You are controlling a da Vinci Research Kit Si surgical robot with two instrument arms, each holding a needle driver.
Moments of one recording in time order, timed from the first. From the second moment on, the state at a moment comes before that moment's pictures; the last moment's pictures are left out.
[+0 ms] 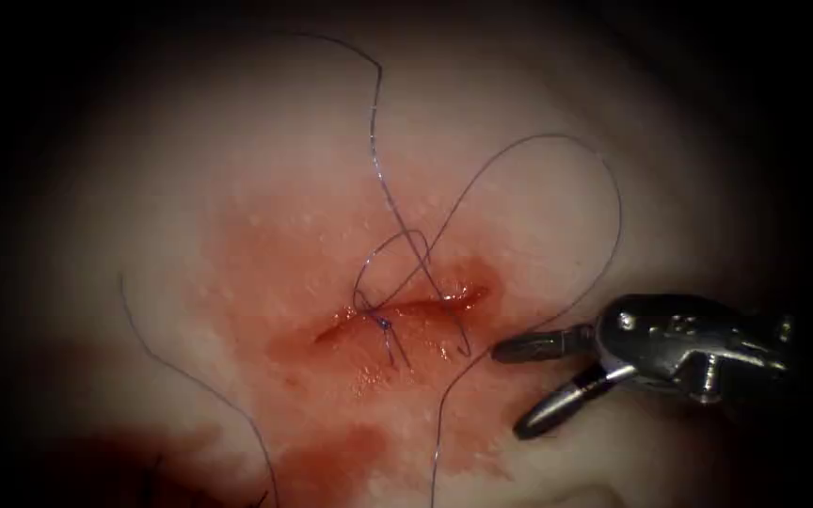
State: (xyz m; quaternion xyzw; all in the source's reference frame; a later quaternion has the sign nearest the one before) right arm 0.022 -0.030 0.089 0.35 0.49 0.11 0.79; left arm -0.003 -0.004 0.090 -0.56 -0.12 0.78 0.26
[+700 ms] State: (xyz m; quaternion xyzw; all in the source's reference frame) right arm 0.026 -0.031 0.097 0.35 0.49 0.20 0.78; left arm -0.004 -0.004 0.091 -0.56 -0.11 0.78 0.26
